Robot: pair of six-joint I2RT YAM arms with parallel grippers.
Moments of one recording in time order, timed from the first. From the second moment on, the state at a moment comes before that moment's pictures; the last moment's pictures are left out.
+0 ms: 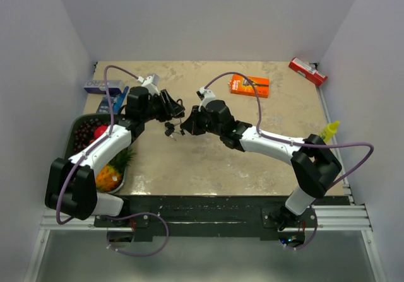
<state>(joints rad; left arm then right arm) -0.31 1.37 0.90 0.03 0.31 -0.65 0.82 1.65 1.07 0.19 -0.07 0.61</state>
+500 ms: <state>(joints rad) -0.31 1.37 0.90 0.07 0.31 -0.65 0.79 1.65 1.07 0.22 -0.11 0.69</state>
